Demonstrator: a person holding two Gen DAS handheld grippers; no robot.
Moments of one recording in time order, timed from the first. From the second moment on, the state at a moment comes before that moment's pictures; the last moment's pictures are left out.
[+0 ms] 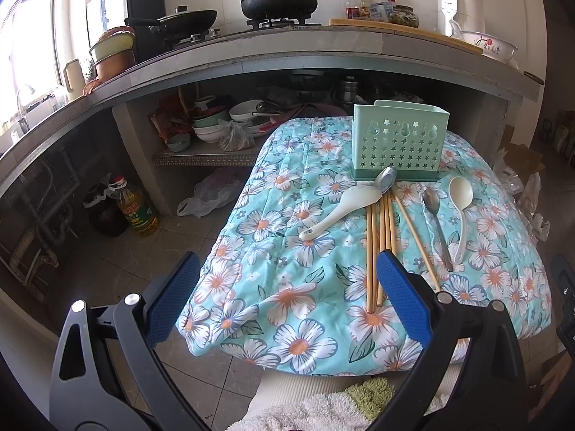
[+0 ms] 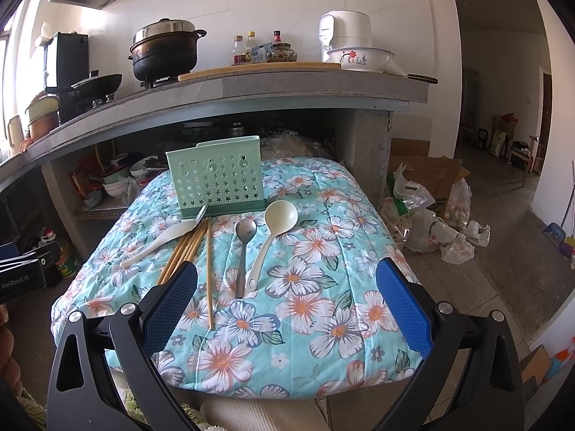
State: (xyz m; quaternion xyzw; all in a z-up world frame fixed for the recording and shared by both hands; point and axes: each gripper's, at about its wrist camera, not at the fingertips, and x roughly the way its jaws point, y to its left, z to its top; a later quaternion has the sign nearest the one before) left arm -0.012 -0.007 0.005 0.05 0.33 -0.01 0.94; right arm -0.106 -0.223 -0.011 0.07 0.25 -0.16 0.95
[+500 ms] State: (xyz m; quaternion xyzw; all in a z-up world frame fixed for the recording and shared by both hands) left arm 0.035 0.015 -0.060 0.04 0.45 -0.03 0.89; right arm -0.038 -0.241 -0.057 0.06 0.36 -0.14 0.92
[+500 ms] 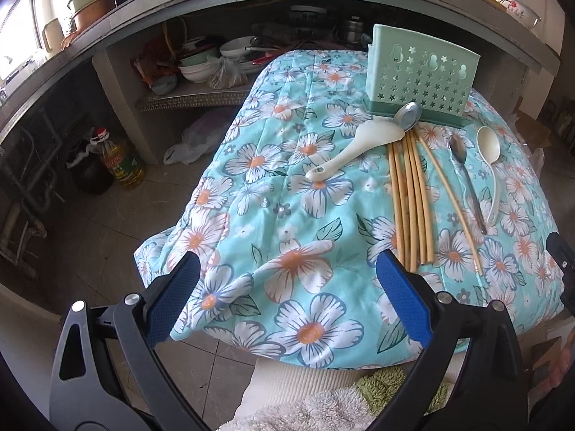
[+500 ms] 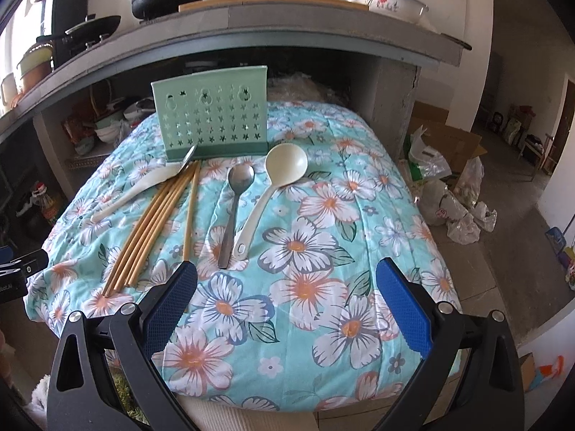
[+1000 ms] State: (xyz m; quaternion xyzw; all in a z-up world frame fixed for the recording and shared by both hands) left arm 0.092 0.005 -0.056 -0.04 0.41 -0.17 0.90; right arm 0.017 -0.261 -0.052 0.10 0.32 -0.12 0.93
